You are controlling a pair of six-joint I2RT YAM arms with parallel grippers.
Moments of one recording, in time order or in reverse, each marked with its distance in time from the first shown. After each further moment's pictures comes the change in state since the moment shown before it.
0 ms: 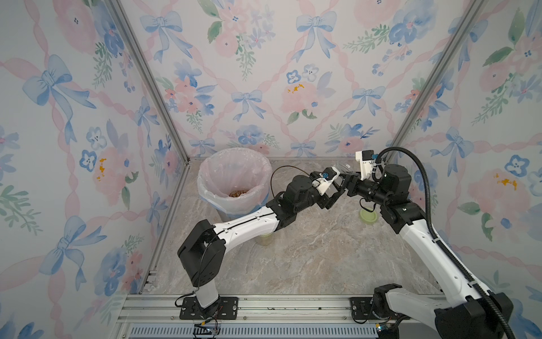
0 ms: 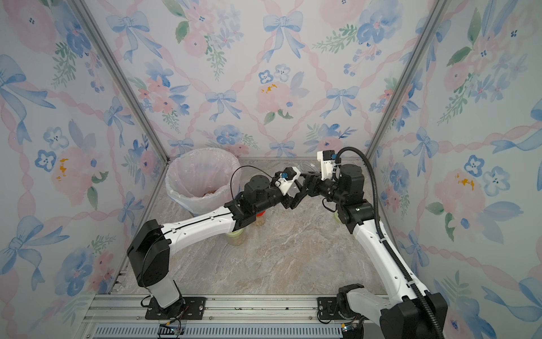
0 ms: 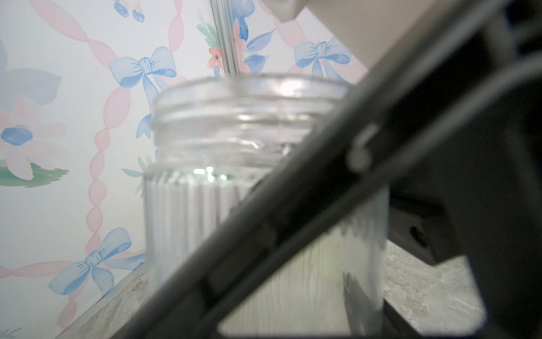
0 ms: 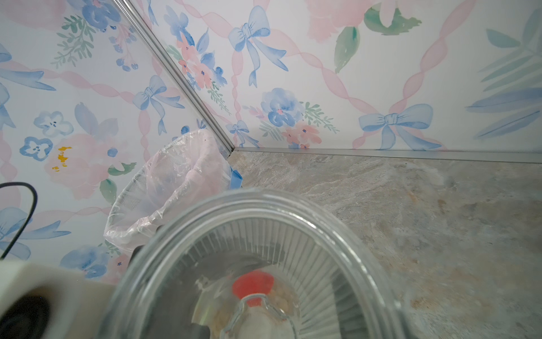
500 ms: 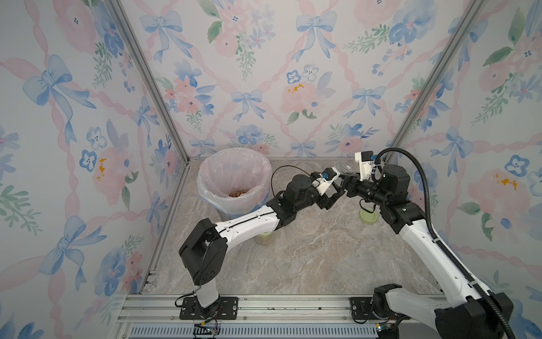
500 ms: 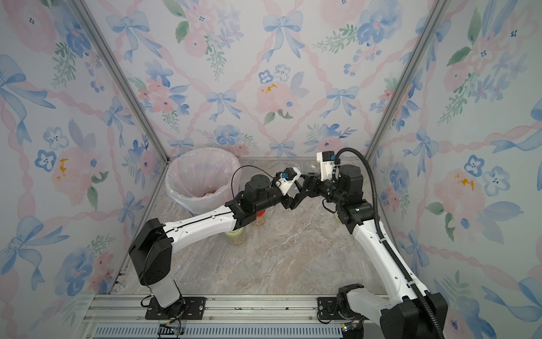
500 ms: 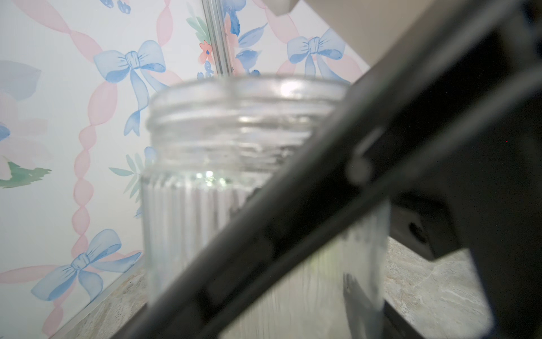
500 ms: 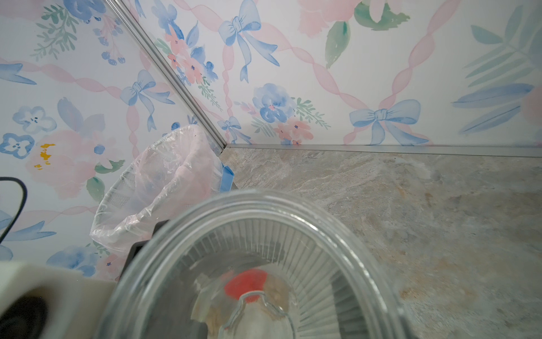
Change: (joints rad) left arm 0.013 0.017 0.003 0.000 0.061 0.002; right arm 0.006 -0.001 0.000 -0.034 0.036 -0.016
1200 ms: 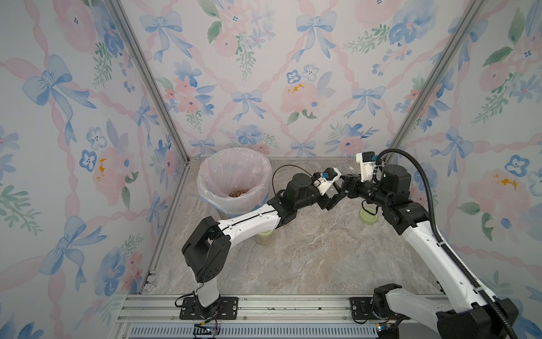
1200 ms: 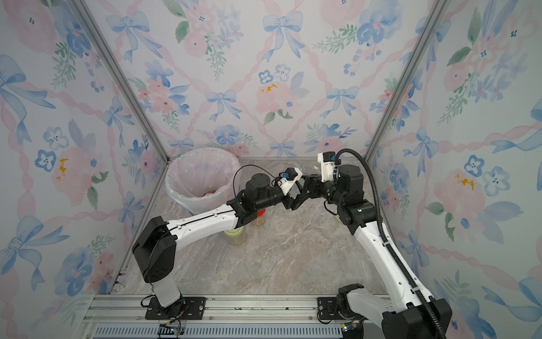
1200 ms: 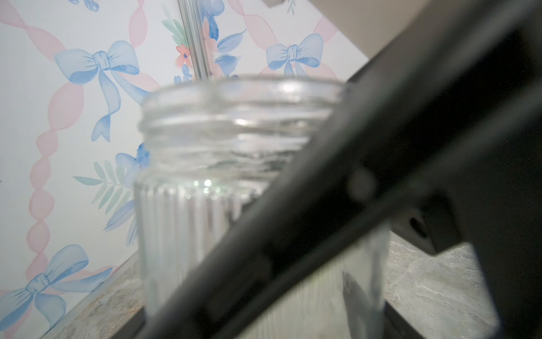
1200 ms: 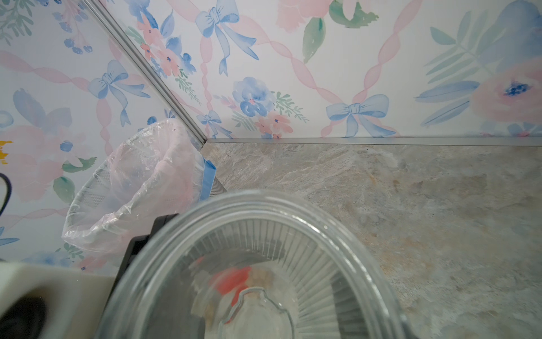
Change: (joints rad) left arm 0.008 0.029 0.021 0.021 0.101 -0.024; right arm 0.020 -0.021 0.050 -0.128 0.108 -0.046
